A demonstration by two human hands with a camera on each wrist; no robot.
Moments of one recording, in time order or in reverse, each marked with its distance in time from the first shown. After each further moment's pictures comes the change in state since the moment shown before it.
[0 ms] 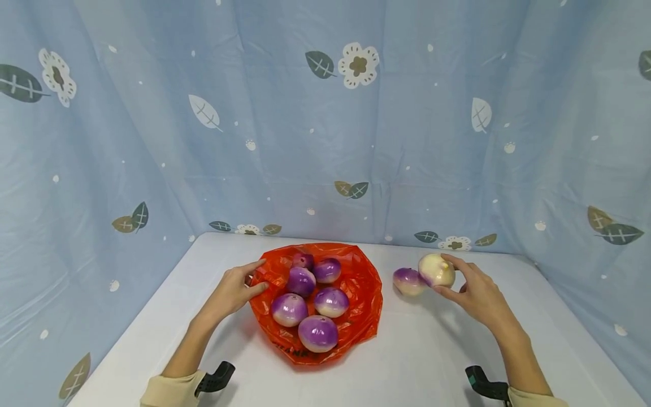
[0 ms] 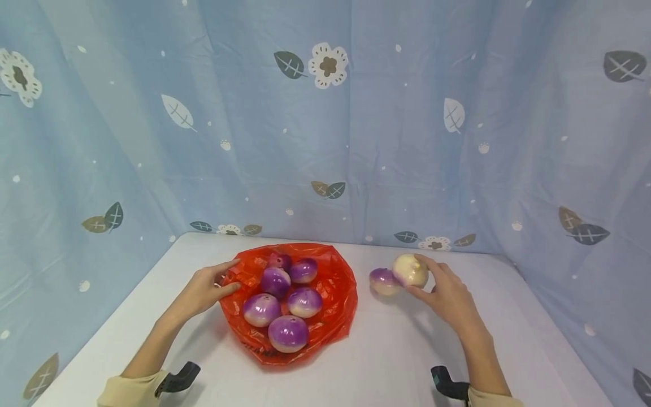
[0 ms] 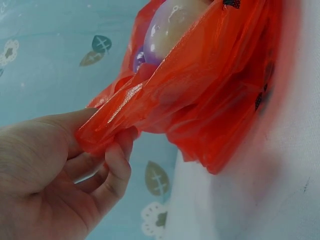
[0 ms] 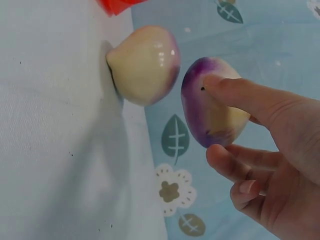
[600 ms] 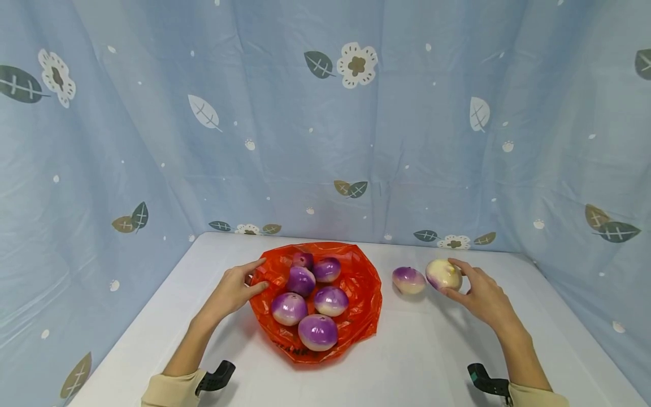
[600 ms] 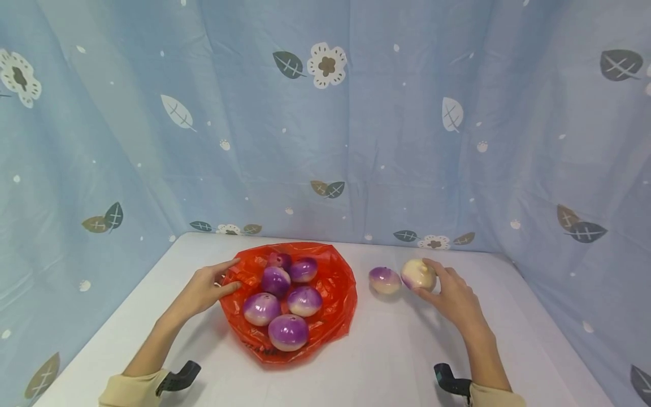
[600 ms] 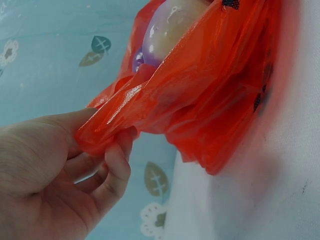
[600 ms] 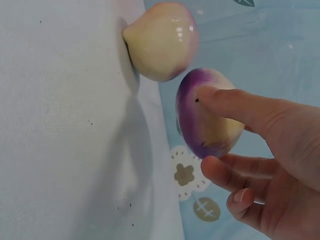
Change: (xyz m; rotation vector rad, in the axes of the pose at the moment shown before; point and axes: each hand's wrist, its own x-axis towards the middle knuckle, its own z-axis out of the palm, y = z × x) left_hand 0.000 0.001 0.001 -0.004 -0.001 -0.009; right_hand -0.003 0.024 0.005 -0.052 -0.021 0.053
